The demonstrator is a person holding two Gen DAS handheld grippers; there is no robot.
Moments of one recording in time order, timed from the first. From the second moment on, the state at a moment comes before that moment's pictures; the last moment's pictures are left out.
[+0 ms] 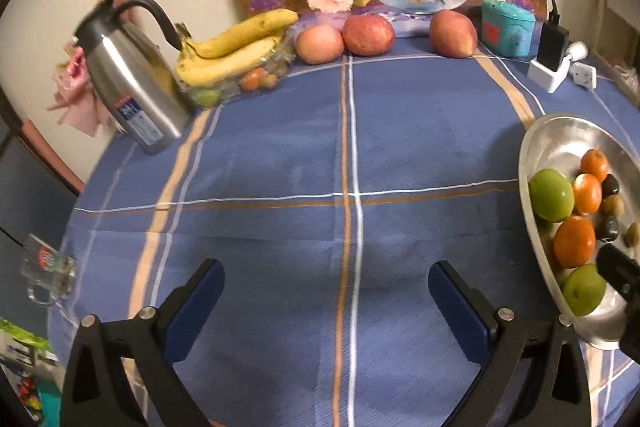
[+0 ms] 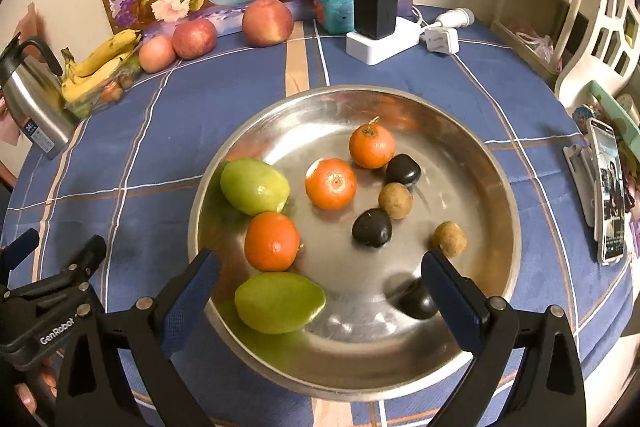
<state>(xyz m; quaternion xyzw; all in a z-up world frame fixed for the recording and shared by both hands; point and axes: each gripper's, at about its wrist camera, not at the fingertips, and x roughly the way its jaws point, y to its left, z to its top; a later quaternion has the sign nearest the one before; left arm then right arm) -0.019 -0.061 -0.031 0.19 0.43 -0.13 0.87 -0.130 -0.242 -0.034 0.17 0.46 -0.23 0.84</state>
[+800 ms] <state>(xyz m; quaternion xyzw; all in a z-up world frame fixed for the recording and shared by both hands) -0.045 -0.020 0.019 0.11 0.42 -0.13 0.89 -0.153 -0.223 0.006 0.14 0.42 -0.23 0.87</state>
